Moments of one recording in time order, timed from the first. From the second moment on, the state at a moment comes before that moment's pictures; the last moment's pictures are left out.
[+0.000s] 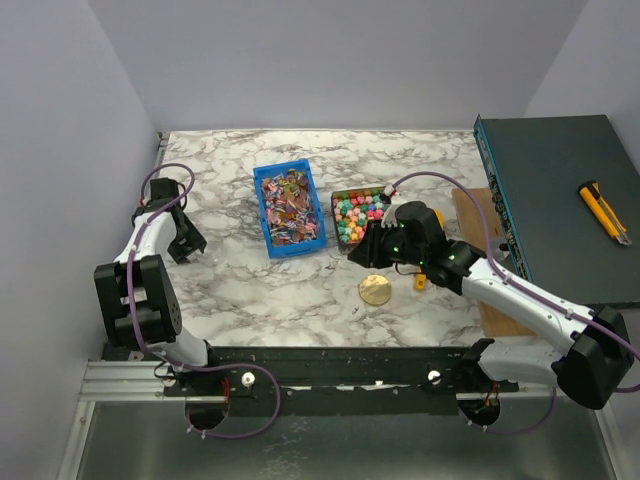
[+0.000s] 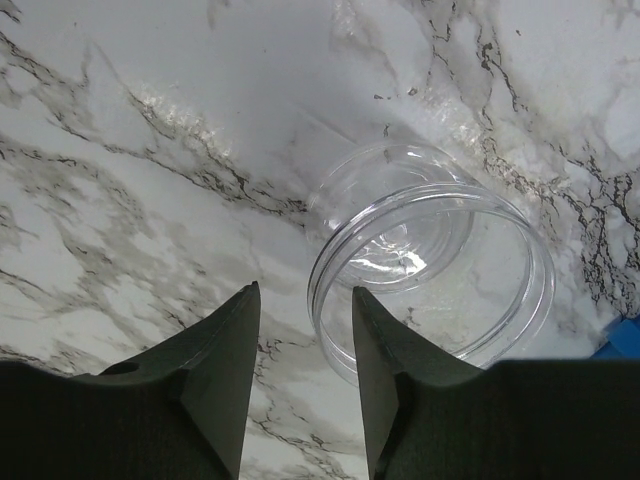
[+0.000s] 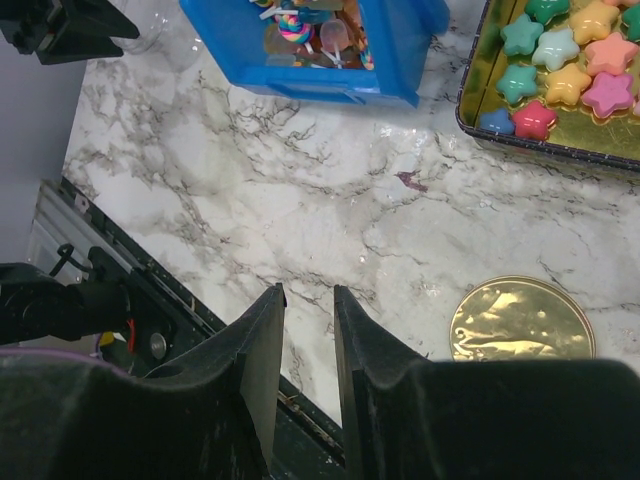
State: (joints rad) left arm 0.22 1.55 1.03 -0.69 -0.08 -0.47; right arm 0.73 1.19 0.86 -0.23 -0.16 0.57
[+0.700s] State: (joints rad) left arm 0.22 1.55 1.03 -0.69 -0.05 -0.47; right arm 0.73 1.16 0.83 -0.23 -0.16 0.58
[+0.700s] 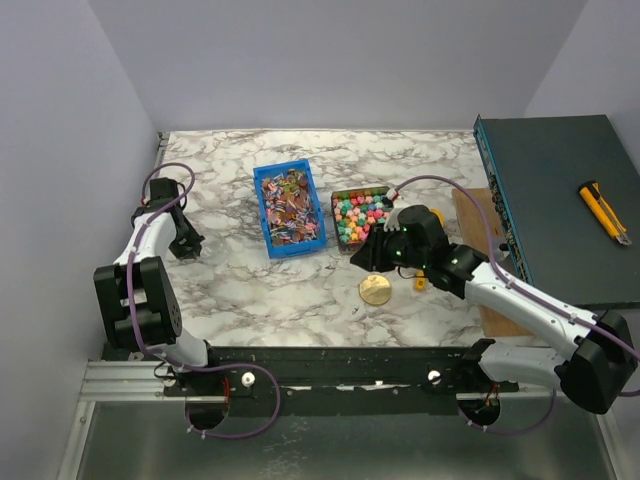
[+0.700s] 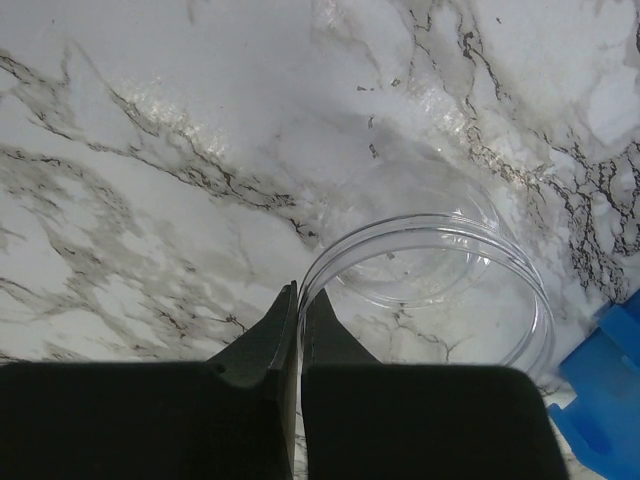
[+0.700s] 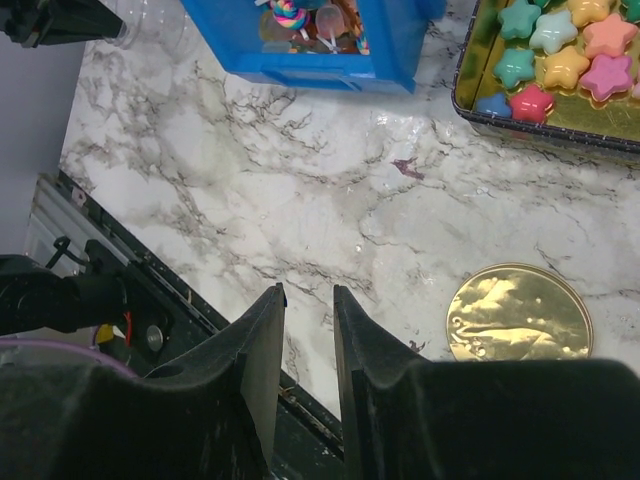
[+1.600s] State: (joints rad) left arm -0.13 0.96 0.95 -0.86 0.00 -0.47; right arm 0.73 1.08 0.78 -0.27 -0.14 0.57
